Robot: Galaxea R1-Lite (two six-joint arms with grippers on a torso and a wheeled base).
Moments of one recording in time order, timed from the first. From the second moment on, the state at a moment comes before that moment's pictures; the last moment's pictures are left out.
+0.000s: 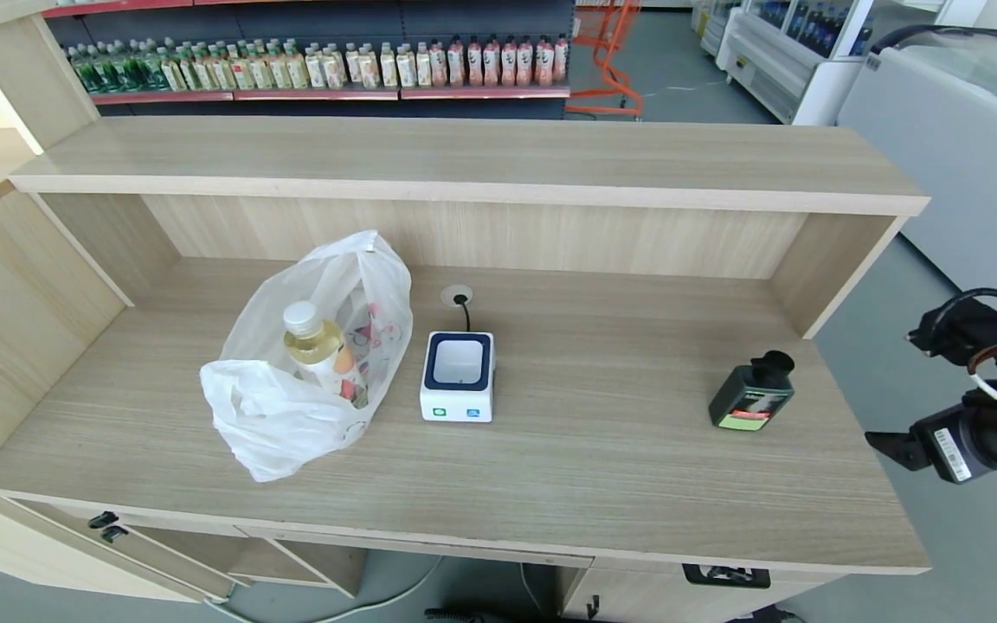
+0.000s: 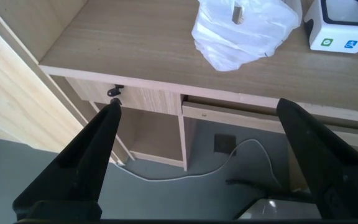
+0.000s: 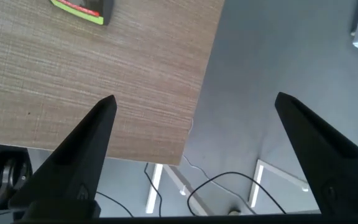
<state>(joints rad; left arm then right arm) 0.00 0.00 0.00 0.05 0.13 0.01 -0.01 1.42 -0.71 -0.11 -0.19 -0.45</state>
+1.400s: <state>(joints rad) 0.00 0.00 0.00 0.05 0.13 0.01 0.10 1.94 -0.96 -0.36 0.07 -0.59</state>
